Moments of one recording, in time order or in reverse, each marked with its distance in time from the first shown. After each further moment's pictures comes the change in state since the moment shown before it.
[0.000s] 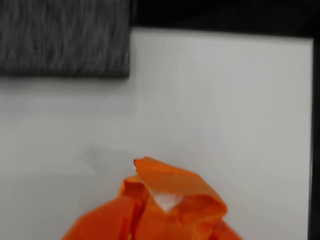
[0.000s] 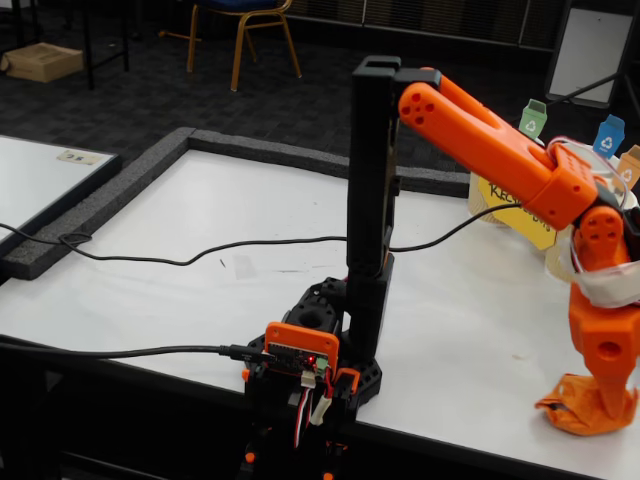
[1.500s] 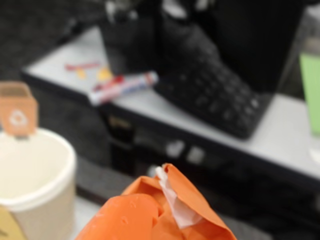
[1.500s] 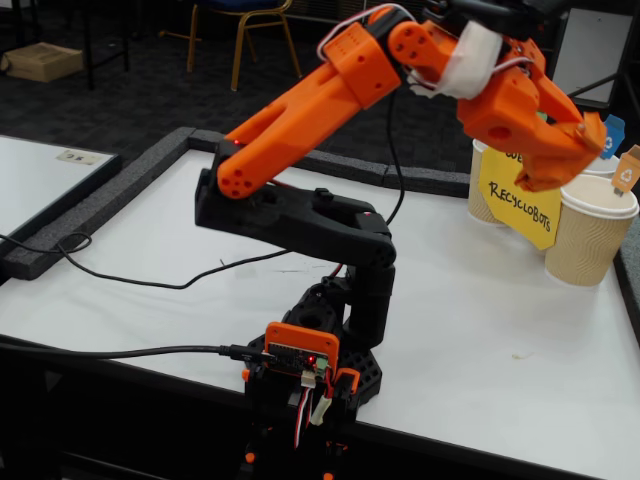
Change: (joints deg) arm -24.3 69.9 4.7 19.2 30.7
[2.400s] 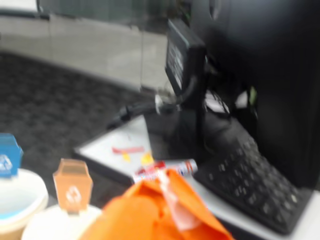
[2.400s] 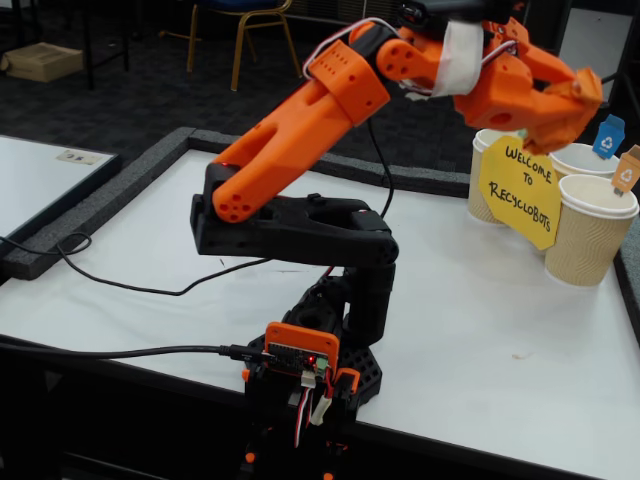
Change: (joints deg) arm -7.4 4.3 6.3 -15.5 1.0
